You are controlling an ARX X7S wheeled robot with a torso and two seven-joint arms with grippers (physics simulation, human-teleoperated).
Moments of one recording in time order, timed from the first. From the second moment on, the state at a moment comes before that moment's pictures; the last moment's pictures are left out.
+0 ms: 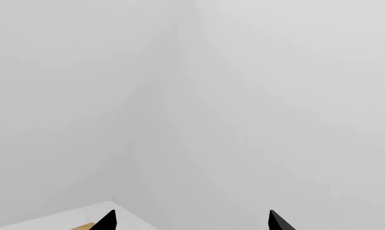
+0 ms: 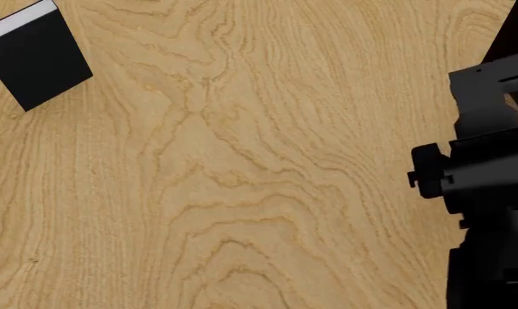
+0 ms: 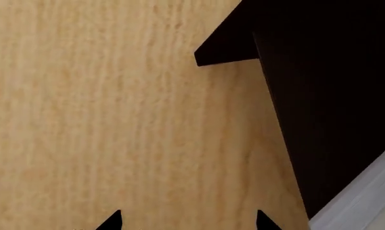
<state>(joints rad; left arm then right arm) -0.22 -0.51 -0.76 0.88 -0.83 -0.44 -0.78 1.47 0.26 -0.45 1.31 0.00 0.74 -0.13</state>
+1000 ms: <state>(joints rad) -0.21 -0.52 -0.75 0.88 -0.82 -0.43 -0.79 1.40 0.21 -0.35 1.07 0.08 0.56 -0.16</state>
